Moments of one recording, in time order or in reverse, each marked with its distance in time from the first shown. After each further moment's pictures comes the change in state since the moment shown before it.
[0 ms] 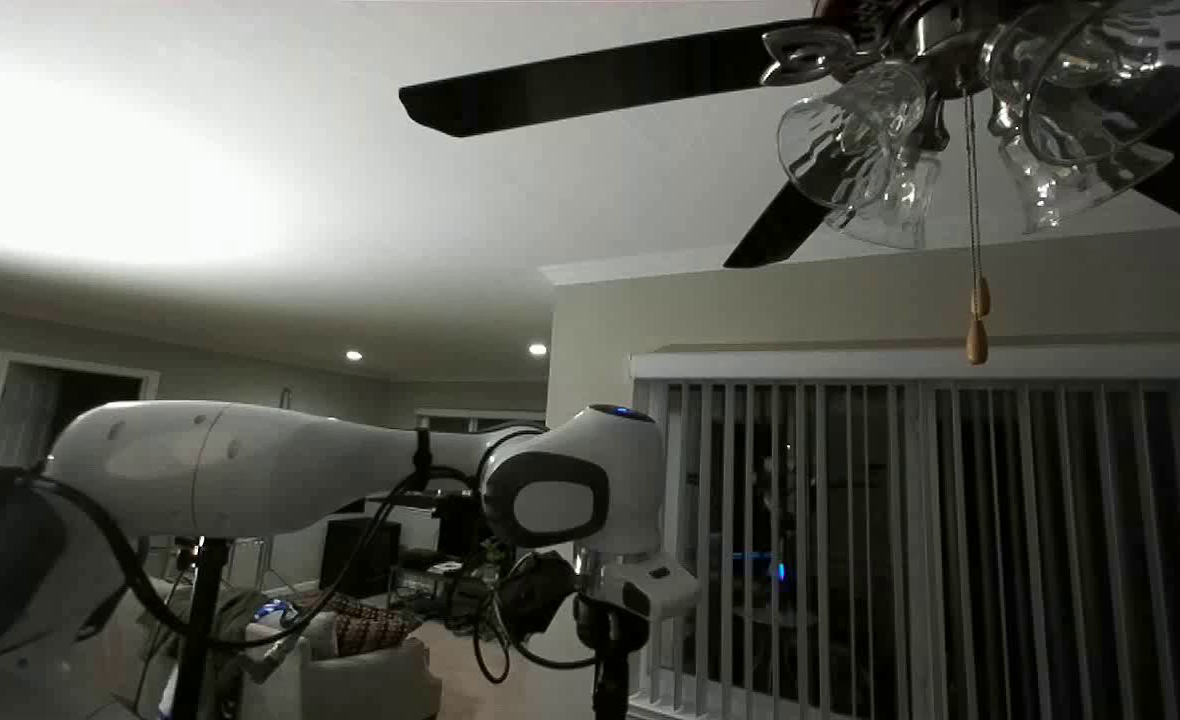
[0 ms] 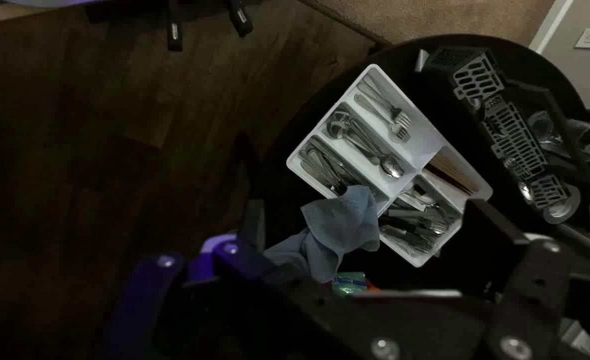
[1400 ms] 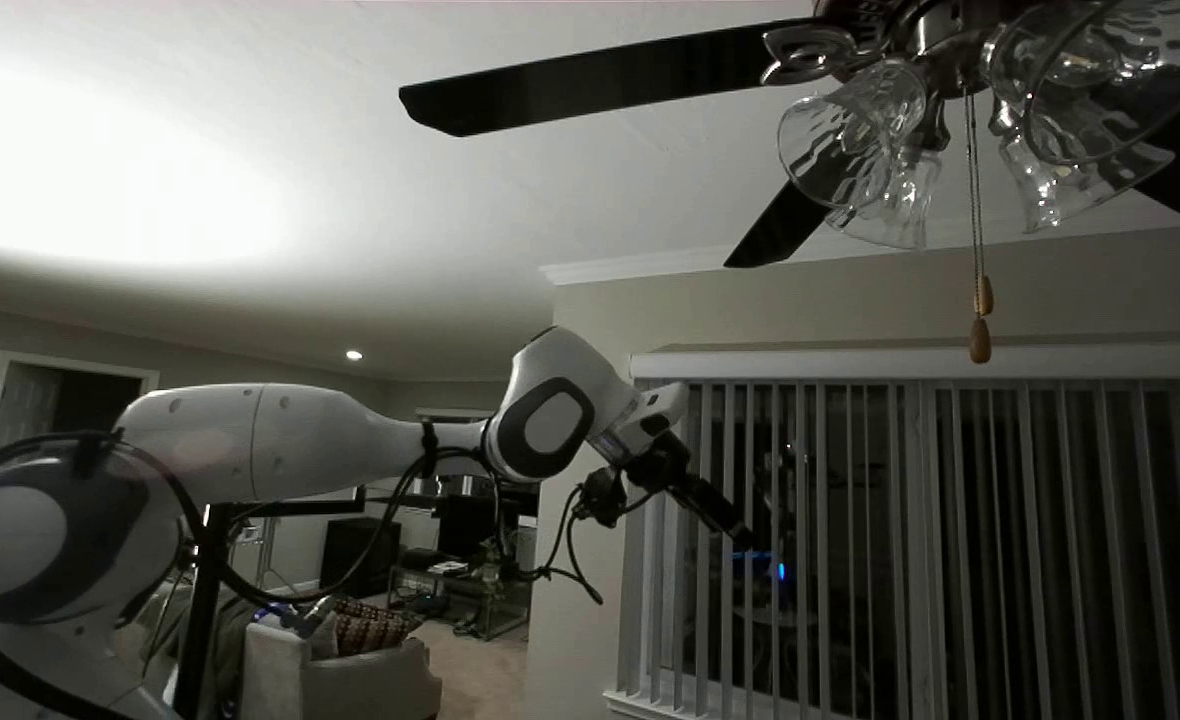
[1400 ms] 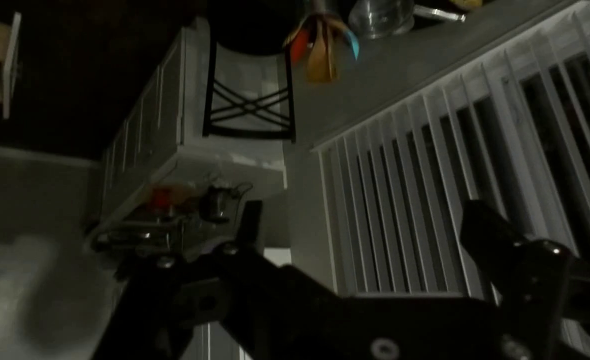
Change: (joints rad) arm -0.071 0.079 0.212 0.208 -0.191 0.705 -0.005
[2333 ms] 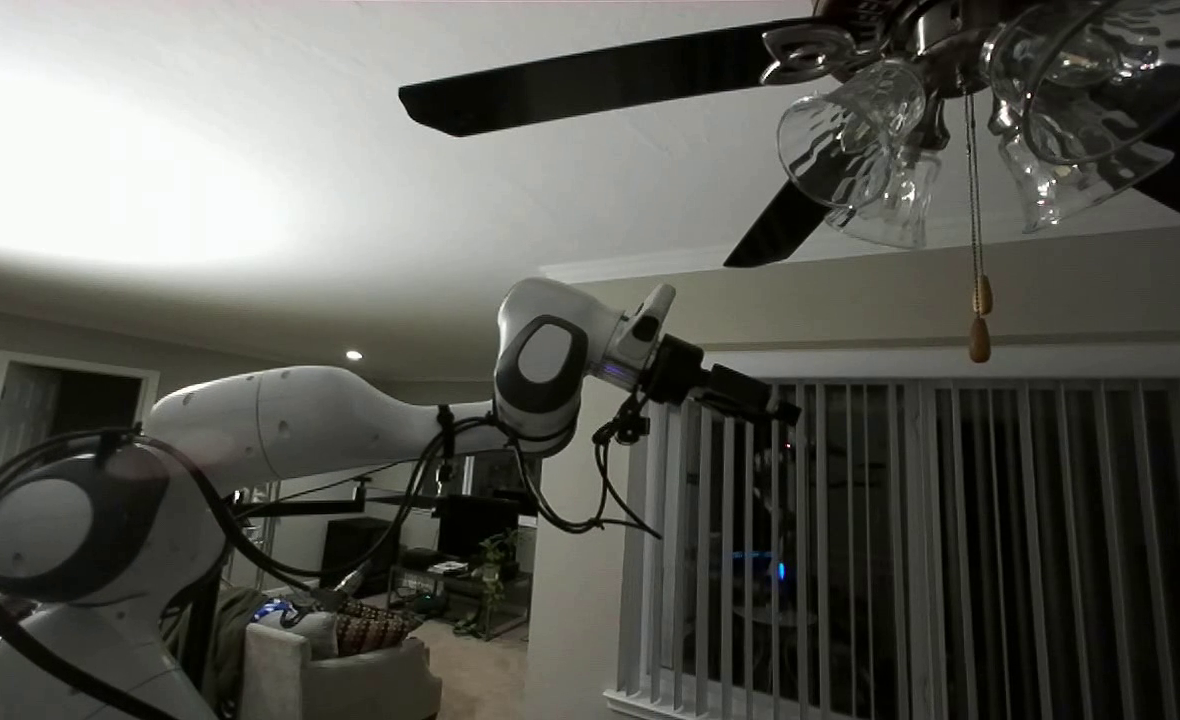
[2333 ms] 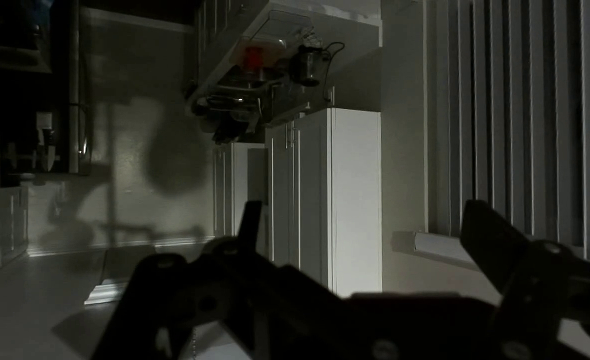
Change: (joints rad) arm -0.229 0.004 0.022 0.166 -0.187 0.122 0.093
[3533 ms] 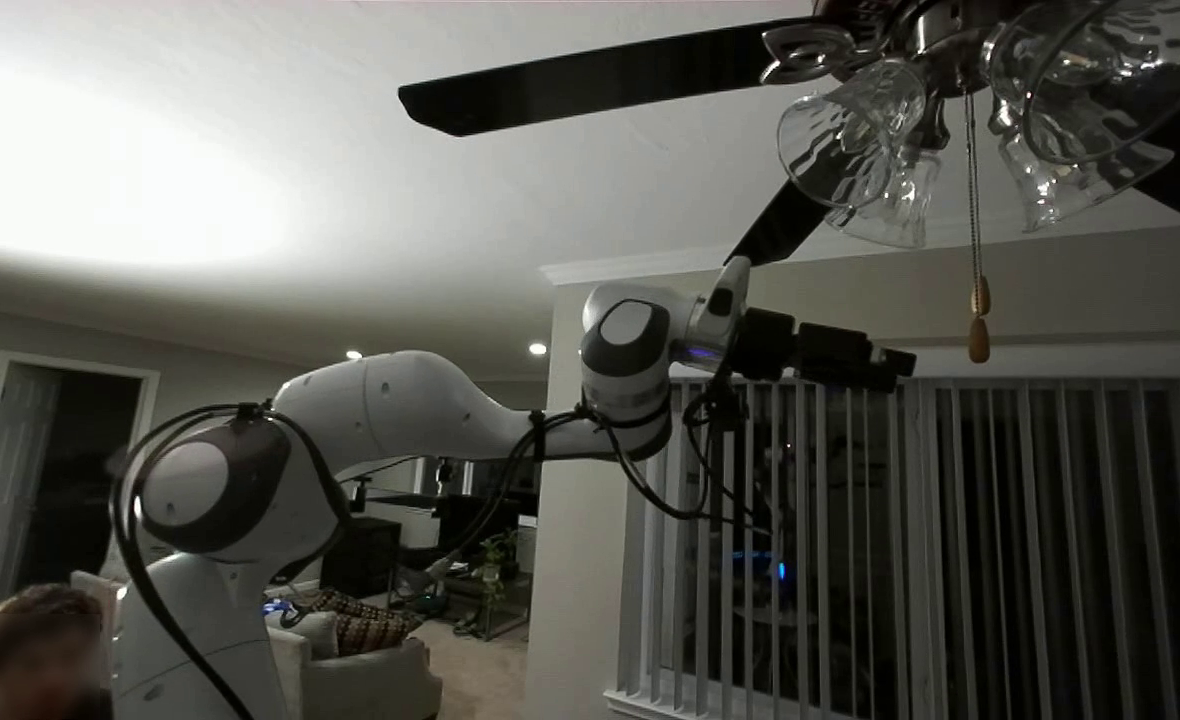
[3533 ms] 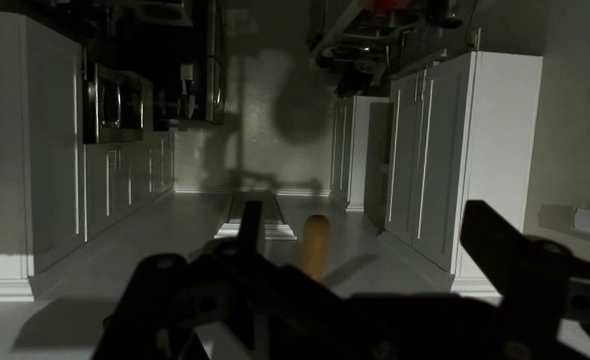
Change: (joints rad) arm -0.372 0.210 0.164 0.236 -0.286 0.037 0.263
